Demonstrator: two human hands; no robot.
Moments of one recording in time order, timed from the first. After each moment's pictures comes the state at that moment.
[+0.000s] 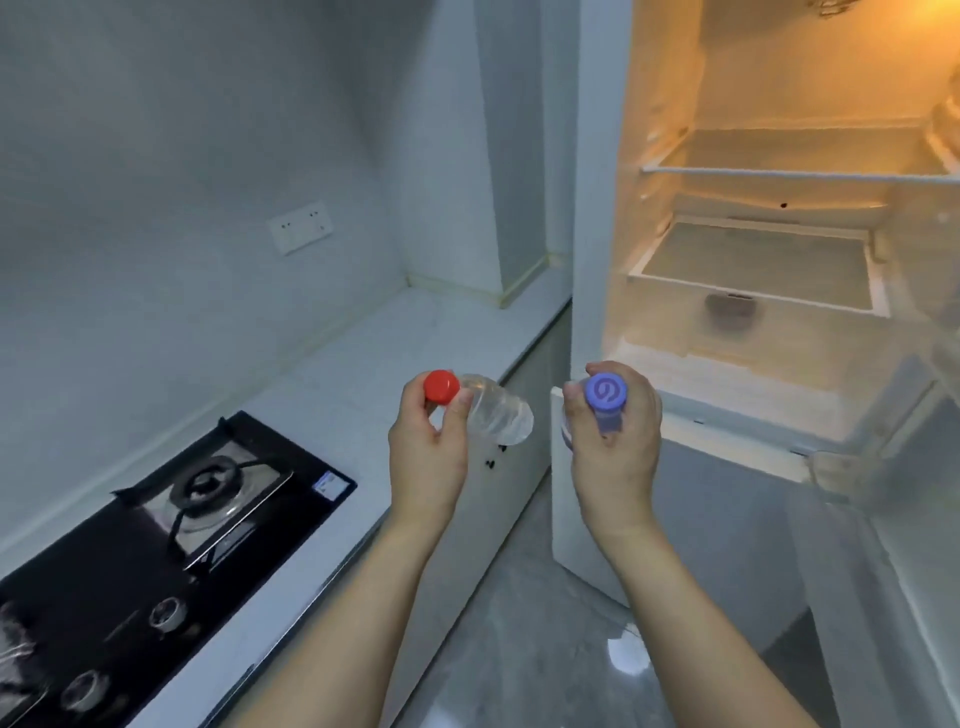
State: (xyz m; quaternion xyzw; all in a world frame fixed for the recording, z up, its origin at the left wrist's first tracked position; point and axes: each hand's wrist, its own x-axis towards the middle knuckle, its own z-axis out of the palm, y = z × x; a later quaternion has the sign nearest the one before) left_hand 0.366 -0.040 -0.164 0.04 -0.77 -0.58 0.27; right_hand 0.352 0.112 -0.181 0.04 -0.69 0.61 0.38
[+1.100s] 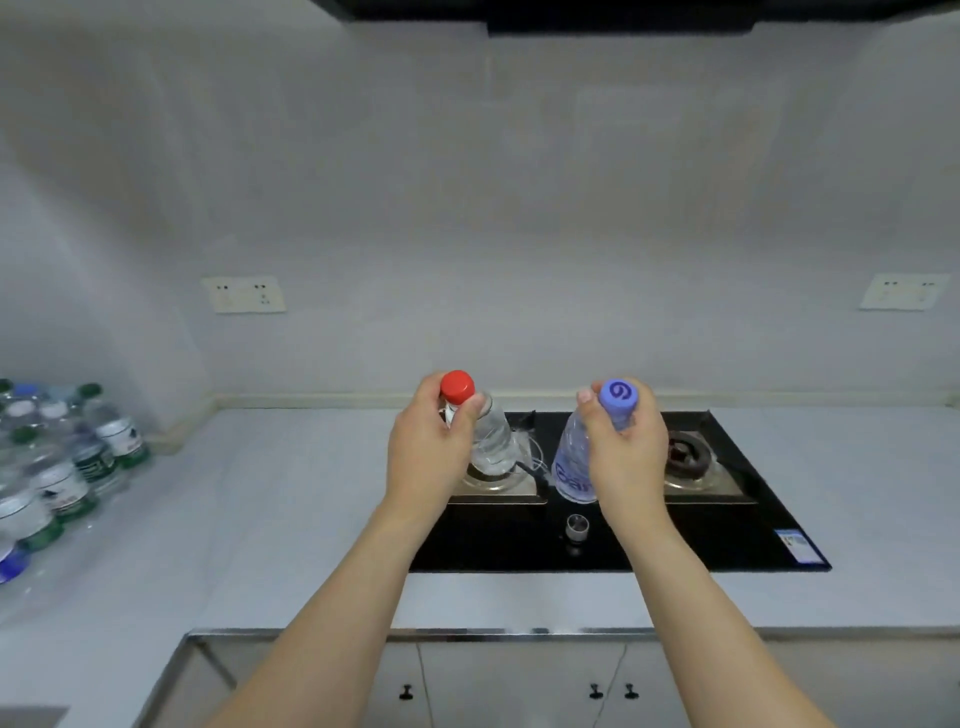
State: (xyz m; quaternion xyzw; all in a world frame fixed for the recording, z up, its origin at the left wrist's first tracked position) left_hand 0.765 -0.473 -0.131 0.40 -0.71 -0.32 0.48; right_hand 0.615 -0.374 -0.129 0.35 -0.62 0.70 -0.05
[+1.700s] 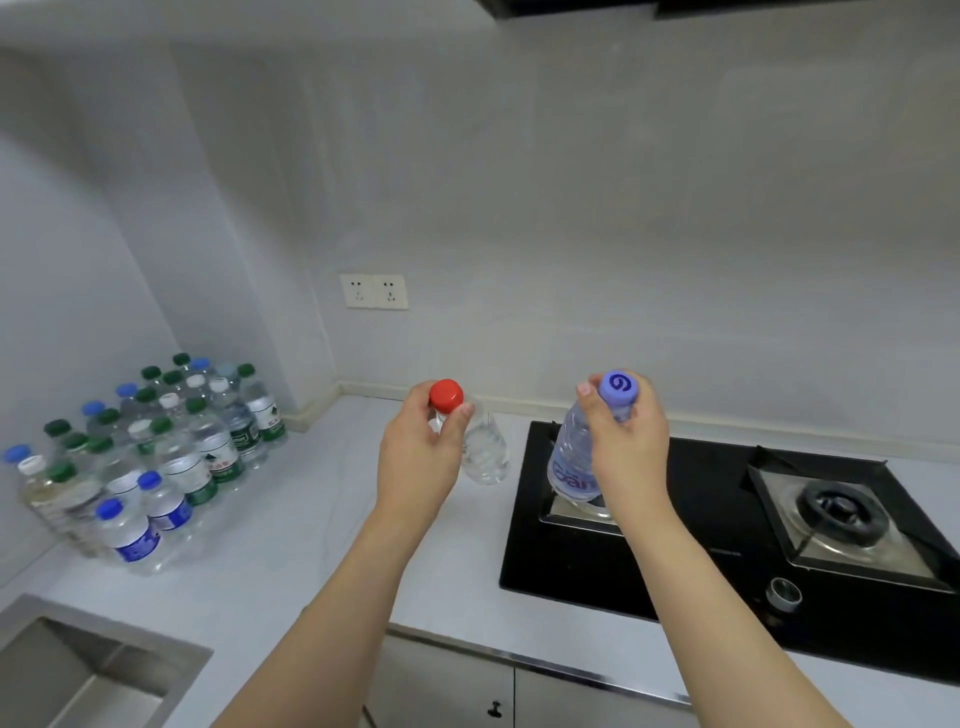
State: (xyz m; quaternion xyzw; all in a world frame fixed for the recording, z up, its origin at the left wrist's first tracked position) left_hand 0.879 -0.547 -0.133 0.50 -0.66 -0.26 0.50; right_hand 0.700 -0.487 -0.121 0.41 -0.56 0.70 -0.17
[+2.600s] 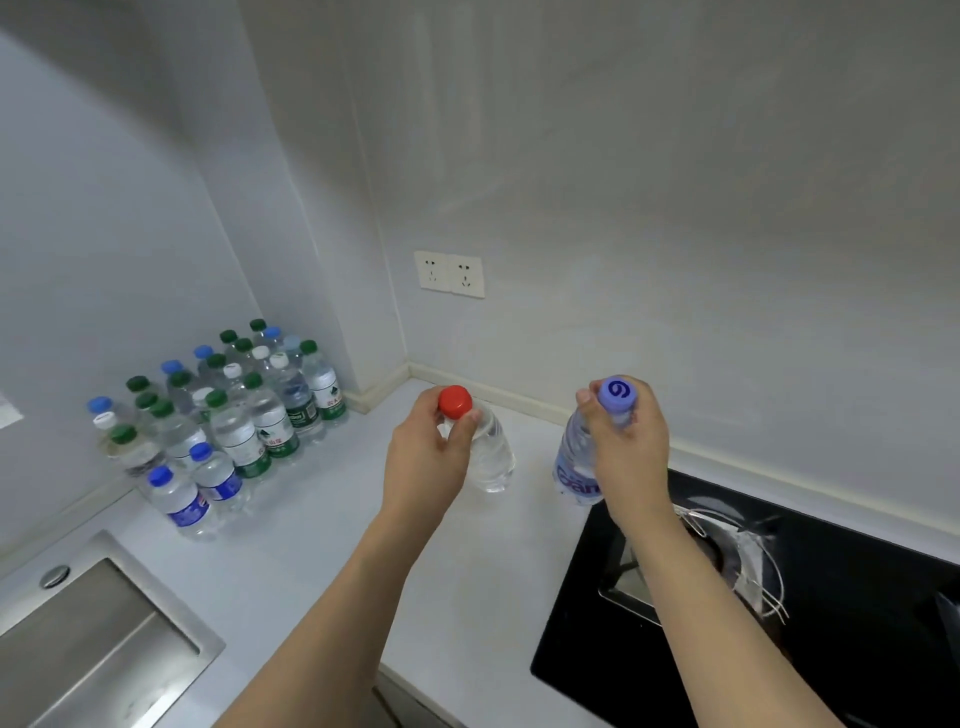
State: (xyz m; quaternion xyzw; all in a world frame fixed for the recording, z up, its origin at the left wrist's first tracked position) left_hand 0.869 -0.667 -0.162 0.61 -0.59 -0.22 0.49; right_hand 0.683 -0.670 -0.163 0.47 -0.50 0.66 -0.30
